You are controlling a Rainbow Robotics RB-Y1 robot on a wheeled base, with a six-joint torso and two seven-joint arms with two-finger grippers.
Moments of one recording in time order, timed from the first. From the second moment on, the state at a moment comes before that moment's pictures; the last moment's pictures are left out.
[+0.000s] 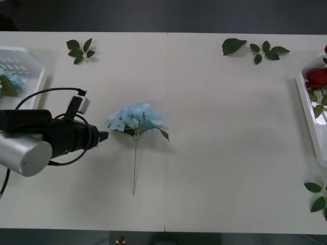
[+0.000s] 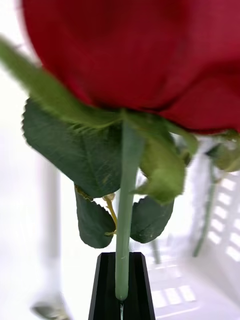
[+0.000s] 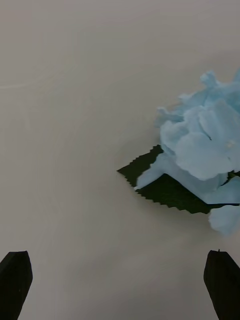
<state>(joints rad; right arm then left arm) -0.83 -1.20 0.50 -1.20 -1.00 1.35 1.54 -0.09 0.59 -0.22 -1.96 0.54 1.06 -1.49</state>
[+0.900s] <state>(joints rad) -0.83 -1.04 0.51 -0.73 -0.68 0.94 1.74 -0.16 0.34 -0.55 -1.85 0.03 1.06 -1.27</state>
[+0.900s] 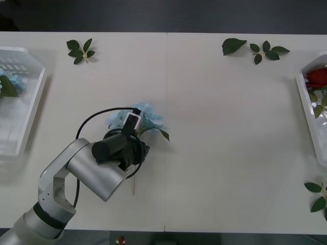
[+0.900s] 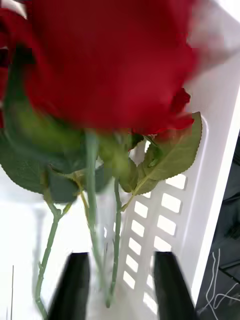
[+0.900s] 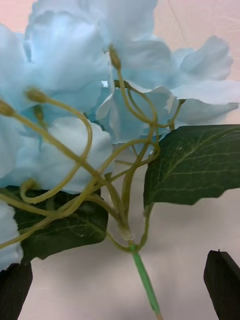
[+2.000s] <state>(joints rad) -0.83 -1.30 0.46 -1.62 -1.56 1.37 2.18 -0.22 0.42 -0.42 -2.00 0.05 1.26 -1.27</state>
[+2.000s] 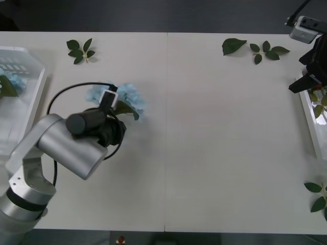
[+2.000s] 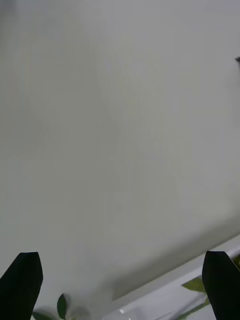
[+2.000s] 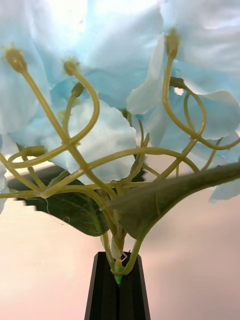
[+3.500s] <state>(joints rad) -0.79 -0.93 0.54 -1.60 -1.69 1.15 2.67 -0.37 0.80 0.20 -1.33 0.27 0.74 -1.45</state>
